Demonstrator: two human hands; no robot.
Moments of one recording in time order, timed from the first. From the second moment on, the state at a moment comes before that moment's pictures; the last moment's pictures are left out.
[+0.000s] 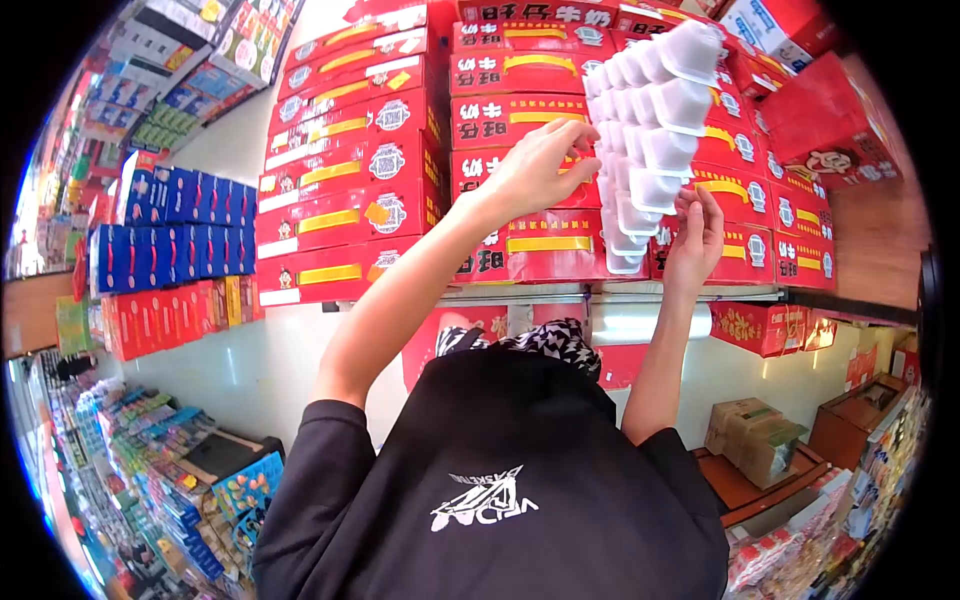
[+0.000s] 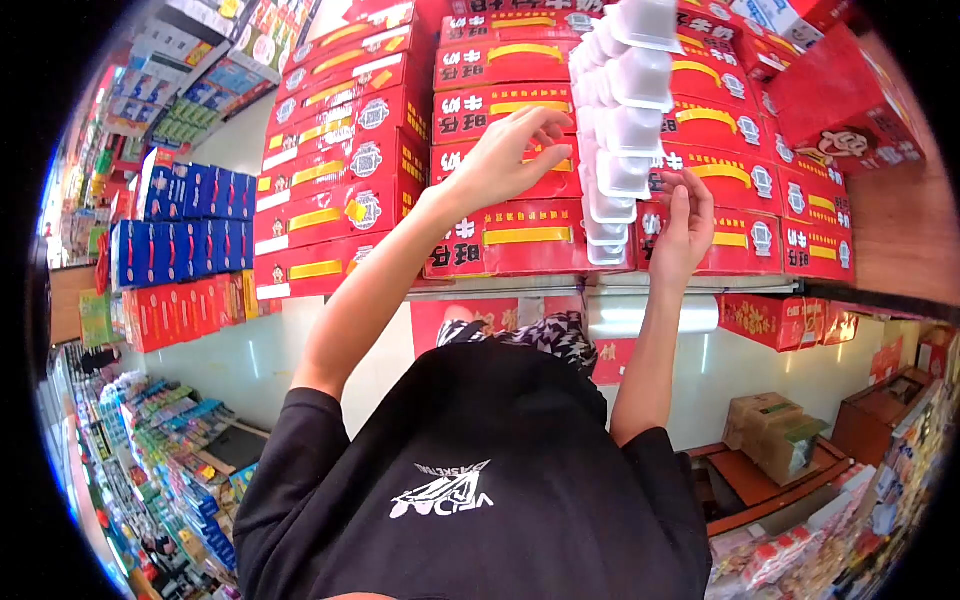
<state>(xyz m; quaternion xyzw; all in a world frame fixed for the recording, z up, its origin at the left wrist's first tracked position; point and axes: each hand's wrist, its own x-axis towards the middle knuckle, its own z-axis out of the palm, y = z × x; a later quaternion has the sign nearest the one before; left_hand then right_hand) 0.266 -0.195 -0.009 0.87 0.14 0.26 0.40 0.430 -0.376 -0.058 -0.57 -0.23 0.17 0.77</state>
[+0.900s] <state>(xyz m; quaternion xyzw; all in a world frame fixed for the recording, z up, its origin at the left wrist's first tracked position) 0.256 -0.208 -0.013 0.91 0.12 0.24 0.33 0.431 -0.384 -0.090 -0.55 -0.29 0.16 0.76</state>
